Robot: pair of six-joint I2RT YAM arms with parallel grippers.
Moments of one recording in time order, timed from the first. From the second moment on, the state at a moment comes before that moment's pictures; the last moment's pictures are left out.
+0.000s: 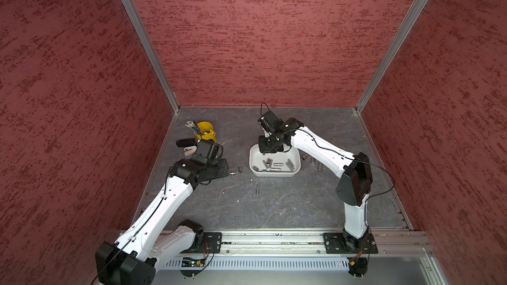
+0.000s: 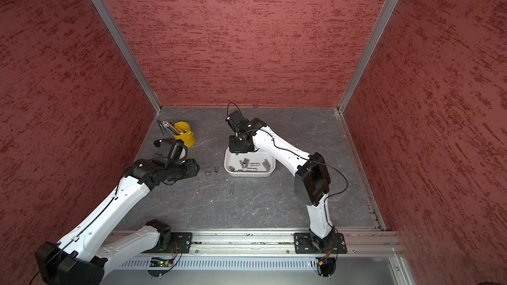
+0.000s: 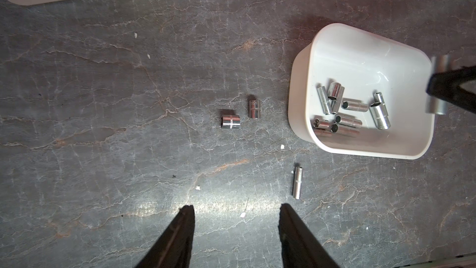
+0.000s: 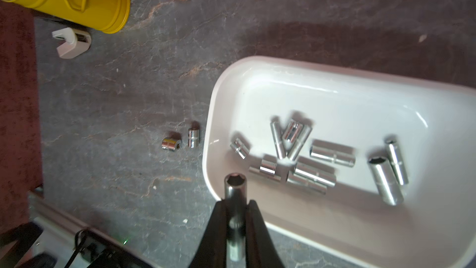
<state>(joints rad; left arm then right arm) -0.37 1.01 0.93 -0.94 0.00 -0.54 0.74 1.93 1.83 -1.00 -0.11 0.67</state>
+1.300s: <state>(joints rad) -0.38 1.01 0.93 -0.94 0.00 -0.54 0.97 1.85 1.12 -0.46 -0.09 1.01</state>
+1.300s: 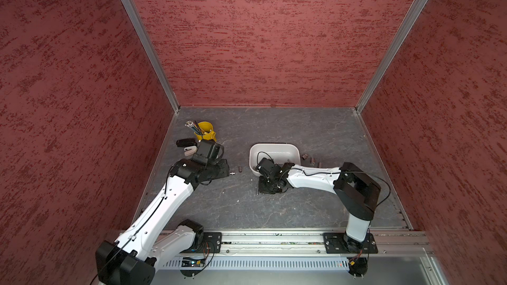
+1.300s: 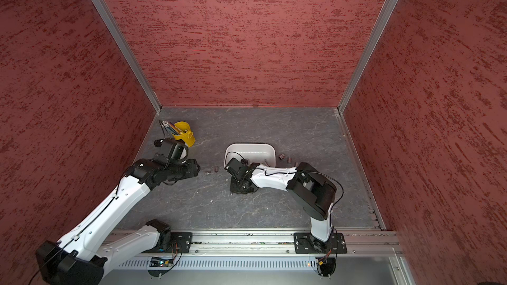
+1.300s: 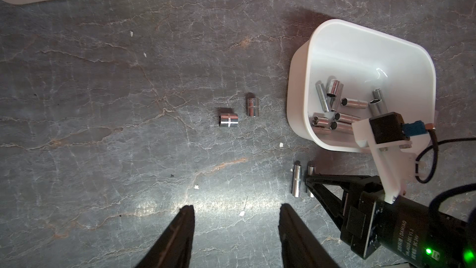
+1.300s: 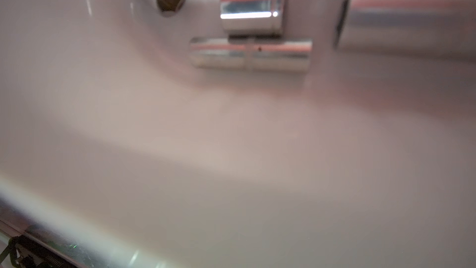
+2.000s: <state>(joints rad) -0.40 1.02 0.93 -0.94 -0.01 -0.54 0.97 1.84 1.12 -0.44 -0.09 1.02</state>
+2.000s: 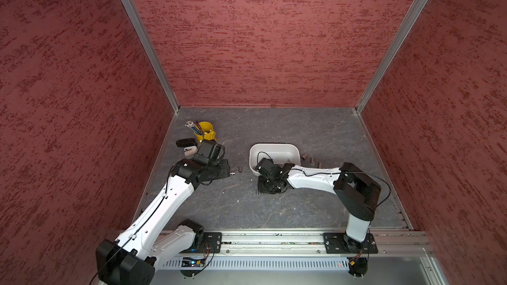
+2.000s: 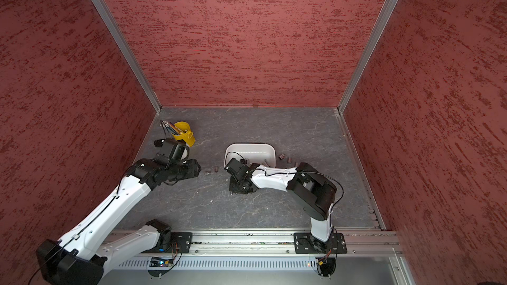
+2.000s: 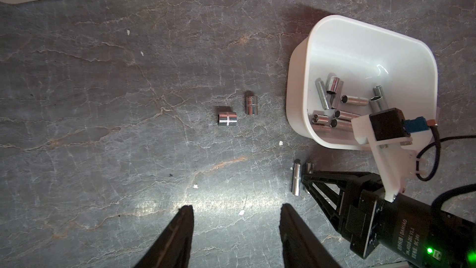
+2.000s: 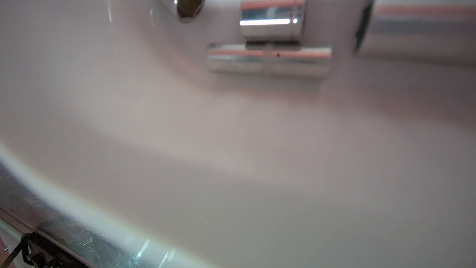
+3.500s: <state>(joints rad) -0.75 2.22 1.88 -1.06 -0.13 -0.80 0.46 1.28 0.73 -0.44 -0.09 0.67</state>
